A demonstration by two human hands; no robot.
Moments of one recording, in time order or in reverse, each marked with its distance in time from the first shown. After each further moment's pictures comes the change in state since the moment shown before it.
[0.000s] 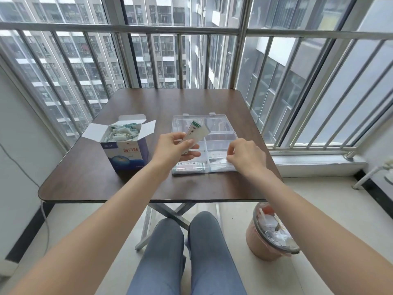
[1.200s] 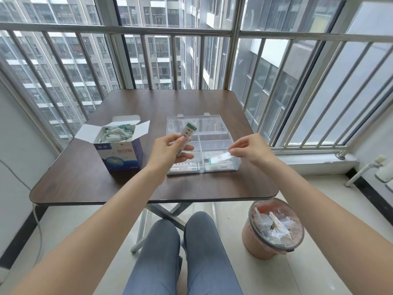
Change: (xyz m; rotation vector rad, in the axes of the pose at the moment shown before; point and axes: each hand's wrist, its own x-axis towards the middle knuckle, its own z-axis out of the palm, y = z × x) left_hand -0.005 -0.004 0.004 -0.005 0.038 0.017; right_hand 0.016 0.041 -0.015 0.609 -0.139 -0.006
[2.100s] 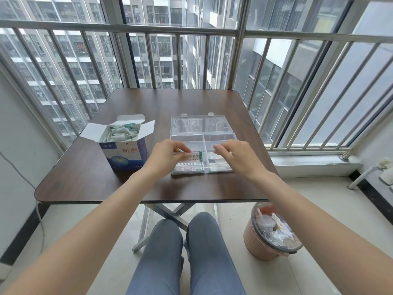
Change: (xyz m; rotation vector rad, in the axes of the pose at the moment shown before) left_hand 0.011 -0.008 -0.021 0.780 -0.078 0.148; right_hand -0.014 -0.020 0.038 -0.362 -0.006 -0.332
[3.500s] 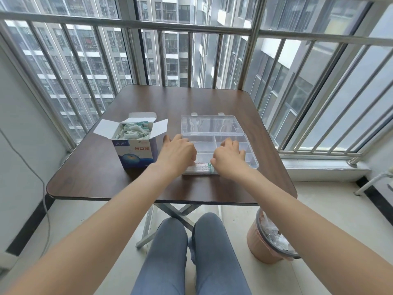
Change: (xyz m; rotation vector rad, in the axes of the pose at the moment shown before) left_hand 0.013 -0.001 0.000 0.808 -0.043 0.217; right_hand 0.024 -0.051 0.035 -0.378 -0.219 0.233
